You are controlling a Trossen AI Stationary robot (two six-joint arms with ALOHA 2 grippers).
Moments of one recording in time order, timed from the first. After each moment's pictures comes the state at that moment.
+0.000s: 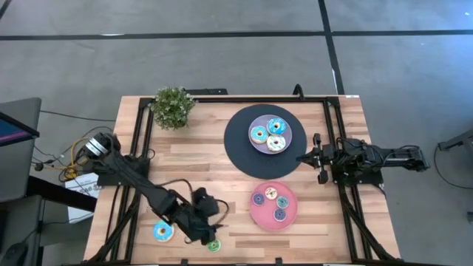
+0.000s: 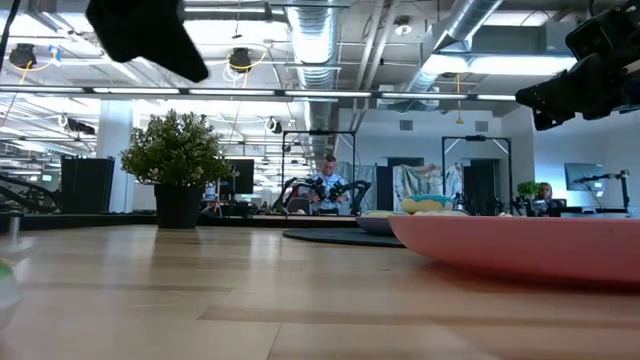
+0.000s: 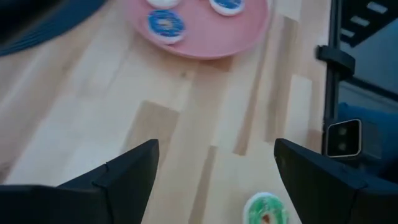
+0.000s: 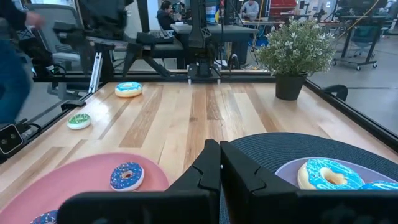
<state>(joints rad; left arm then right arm) -0.65 1.67 1.19 -0.42 -0.44 -0.86 0.03 0.01 0.07 -0.18 -0.02 -0.05</state>
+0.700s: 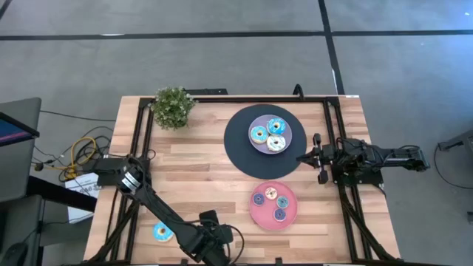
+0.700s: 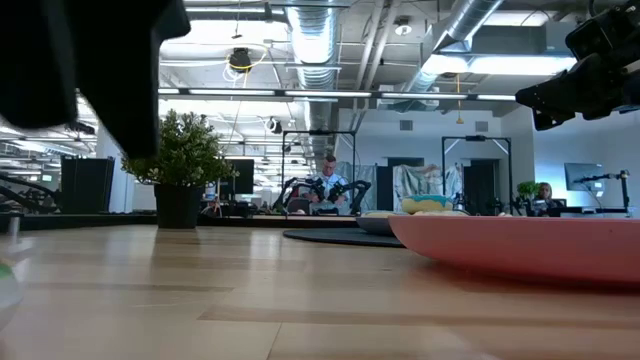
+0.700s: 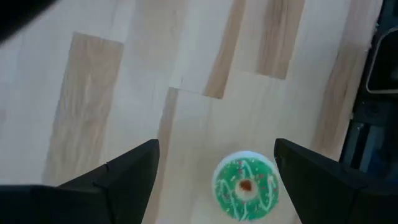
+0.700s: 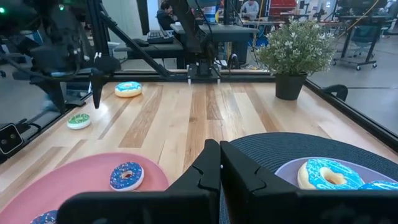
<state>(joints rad) -0.71 2.18 1.81 -0.98 -0.31 -0.91 0.03 0.01 0.07 -0.18 -0.02 -0.05</state>
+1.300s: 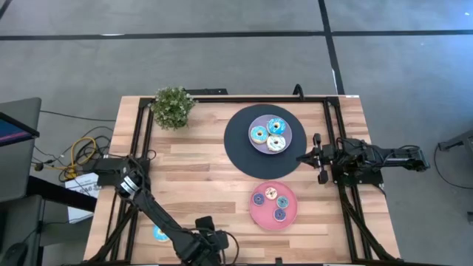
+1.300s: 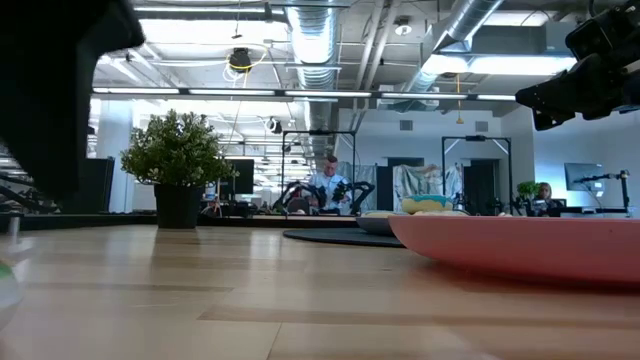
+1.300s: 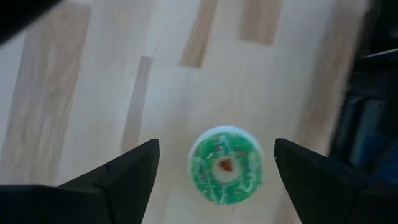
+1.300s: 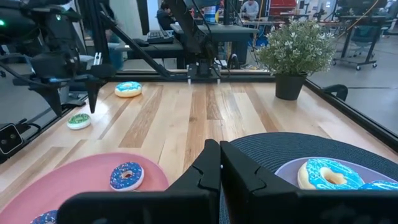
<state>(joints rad) -0.76 2.21 1.78 -0.94 -0.31 -0.98 0.03 0.01 0.07 -0.18 -0.02 -0.05</state>
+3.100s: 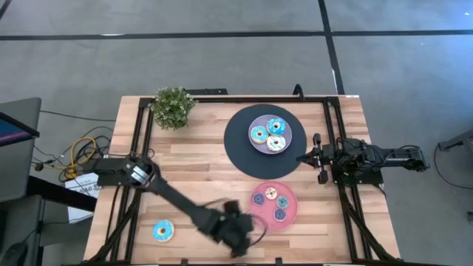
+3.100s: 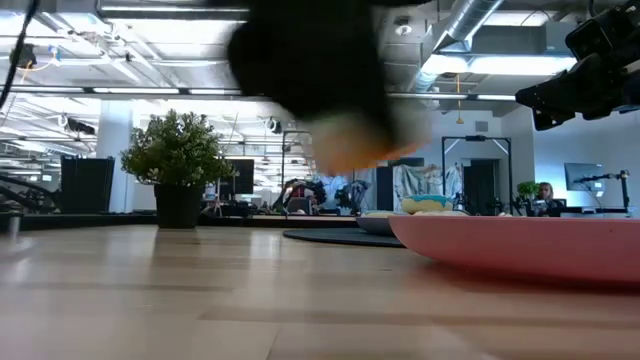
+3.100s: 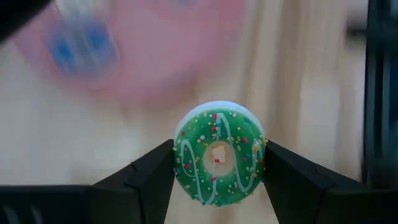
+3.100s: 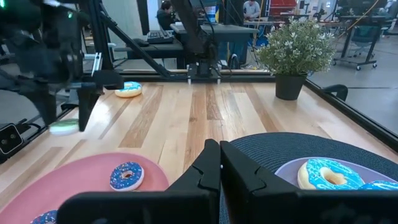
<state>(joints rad) -0.57 2.21 1.79 -0.67 -0.36 -0.69 0.03 0.01 0.07 -0.18 -0.02 -0.05</state>
